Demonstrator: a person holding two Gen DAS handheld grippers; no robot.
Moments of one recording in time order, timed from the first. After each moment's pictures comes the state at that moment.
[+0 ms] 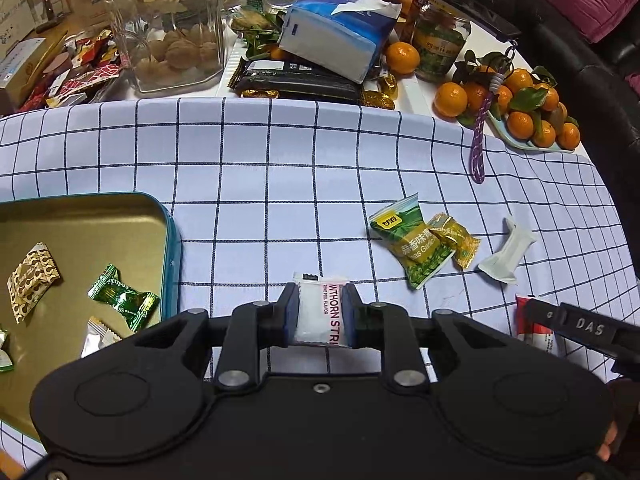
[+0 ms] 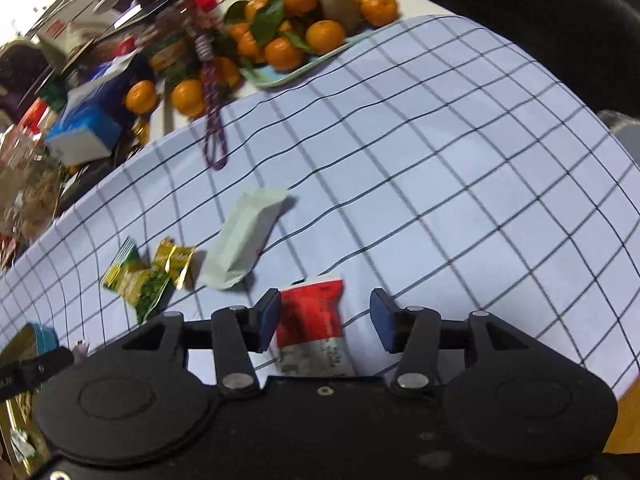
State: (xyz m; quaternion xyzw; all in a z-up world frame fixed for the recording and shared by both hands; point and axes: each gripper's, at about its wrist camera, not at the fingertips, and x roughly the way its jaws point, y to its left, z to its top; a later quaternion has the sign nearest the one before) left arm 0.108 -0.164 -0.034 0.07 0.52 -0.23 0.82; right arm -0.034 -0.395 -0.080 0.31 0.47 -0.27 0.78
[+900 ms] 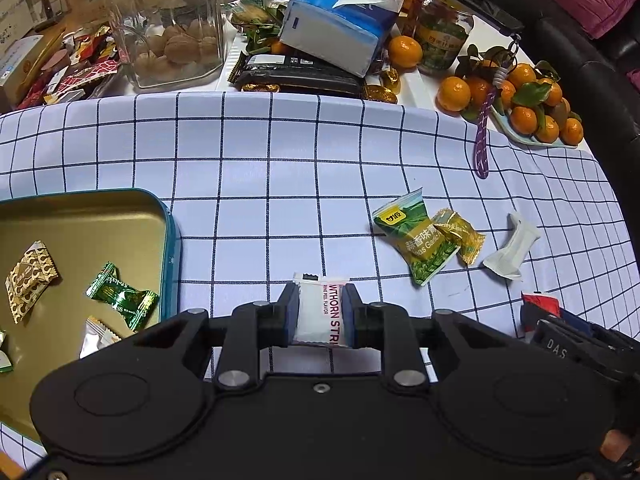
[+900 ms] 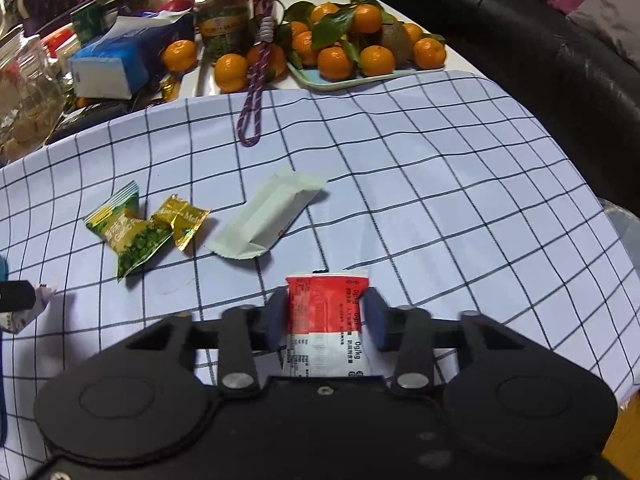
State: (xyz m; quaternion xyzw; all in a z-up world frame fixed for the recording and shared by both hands) left arm 0.108 -0.164 -0.038 0.07 0.53 -0.23 0.81; right arm -0.020 -0.356 -0.084 0.18 0.47 -0.29 0.81
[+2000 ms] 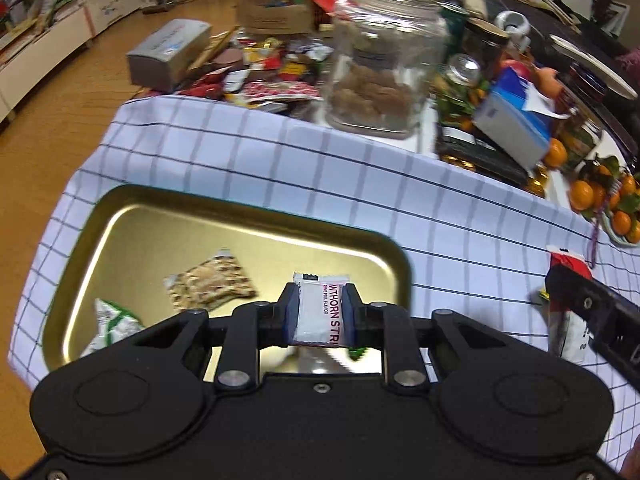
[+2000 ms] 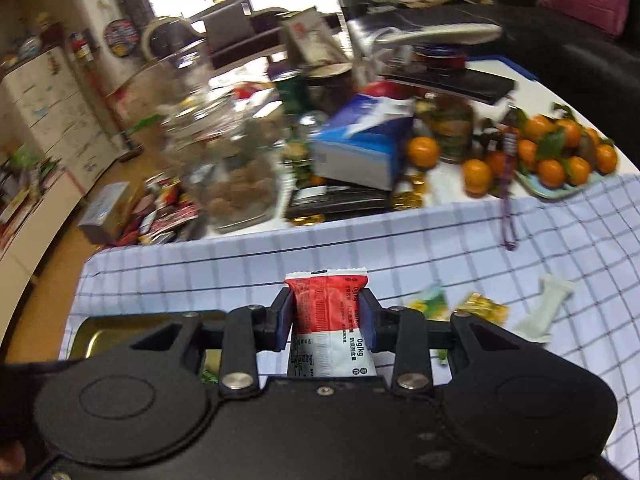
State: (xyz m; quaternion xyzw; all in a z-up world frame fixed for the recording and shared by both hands) left arm 0.150 -0.025 -0.009 0.01 0.49 -0.09 0.87; right arm 0.057 -0.213 0.015 0.20 0.36 -0.09 0.91
